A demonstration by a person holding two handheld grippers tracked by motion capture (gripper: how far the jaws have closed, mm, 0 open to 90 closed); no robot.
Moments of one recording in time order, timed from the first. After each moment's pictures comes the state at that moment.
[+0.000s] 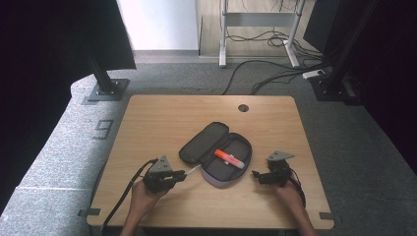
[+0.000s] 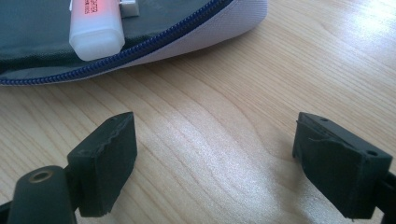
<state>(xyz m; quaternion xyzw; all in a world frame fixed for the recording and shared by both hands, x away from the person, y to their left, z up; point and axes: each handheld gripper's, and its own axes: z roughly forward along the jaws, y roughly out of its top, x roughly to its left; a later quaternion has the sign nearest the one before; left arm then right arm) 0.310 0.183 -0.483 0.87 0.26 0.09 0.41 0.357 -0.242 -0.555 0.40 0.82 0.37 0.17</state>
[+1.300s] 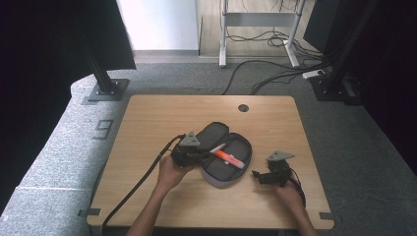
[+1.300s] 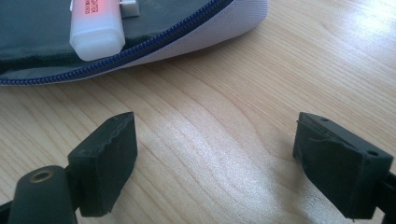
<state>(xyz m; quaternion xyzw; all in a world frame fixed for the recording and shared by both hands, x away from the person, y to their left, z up) 0.375 0.104 -0.451 0.87 0.24 0.09 0.43 0.357 -0.242 -0.555 0.40 0.82 0.37 0.17</state>
